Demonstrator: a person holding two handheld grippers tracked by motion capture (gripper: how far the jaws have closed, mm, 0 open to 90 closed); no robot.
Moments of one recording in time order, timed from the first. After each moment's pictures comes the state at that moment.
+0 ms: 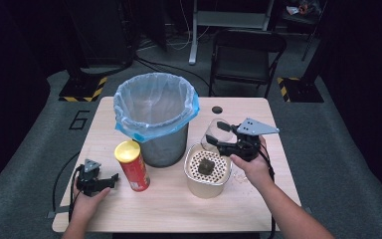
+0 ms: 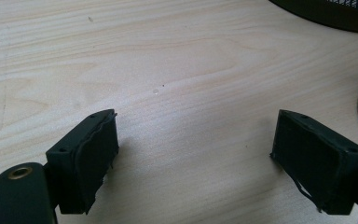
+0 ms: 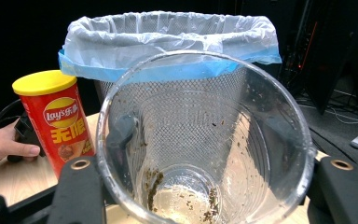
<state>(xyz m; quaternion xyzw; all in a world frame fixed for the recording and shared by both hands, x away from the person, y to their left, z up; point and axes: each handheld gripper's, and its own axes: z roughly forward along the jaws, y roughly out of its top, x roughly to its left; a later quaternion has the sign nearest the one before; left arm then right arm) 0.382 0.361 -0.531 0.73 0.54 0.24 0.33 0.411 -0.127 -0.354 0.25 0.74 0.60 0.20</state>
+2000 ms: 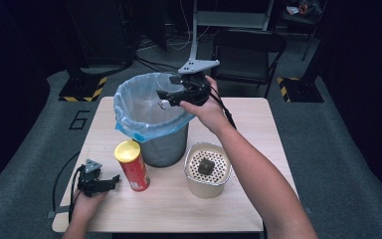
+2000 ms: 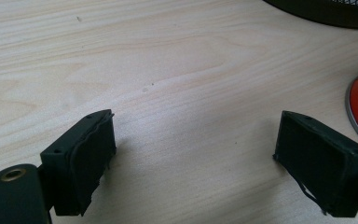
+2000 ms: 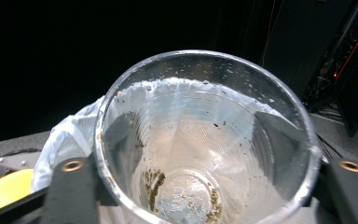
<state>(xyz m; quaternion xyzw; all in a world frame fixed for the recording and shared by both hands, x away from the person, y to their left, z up) 0.381 0.358 -0.532 0.74 0.54 0.23 0.34 0.501 0.004 -0.251 0.20 0.79 0.56 0.17</state>
